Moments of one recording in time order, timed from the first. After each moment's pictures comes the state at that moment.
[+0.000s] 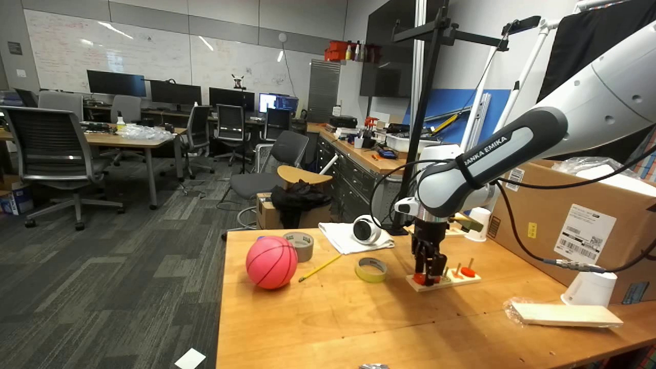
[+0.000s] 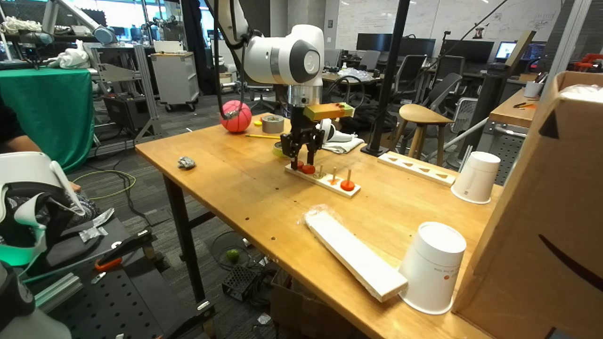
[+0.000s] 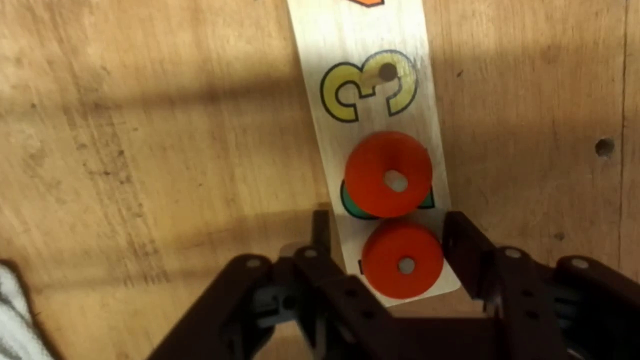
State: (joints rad) arm -0.01 0.52 0.13 -1.88 -0.22 2.32 -1.18
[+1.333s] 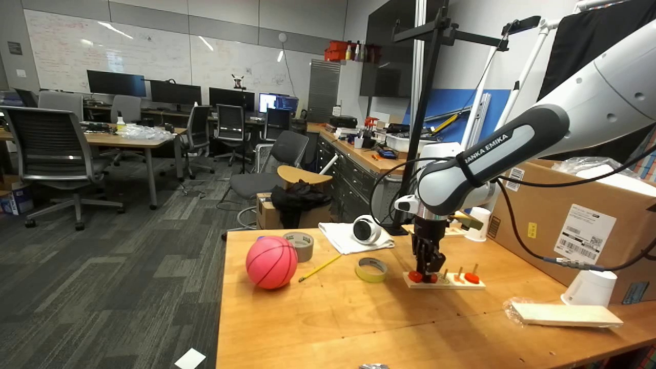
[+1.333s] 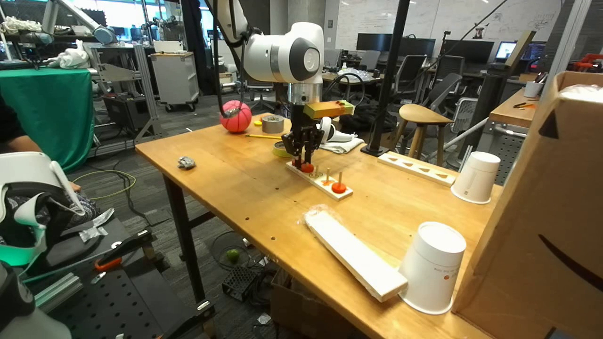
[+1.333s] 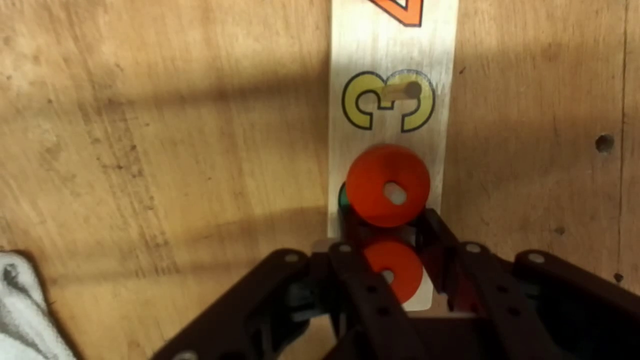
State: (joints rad) arm -0.01 0.52 0.13 -1.88 -0.22 2.32 -1.18
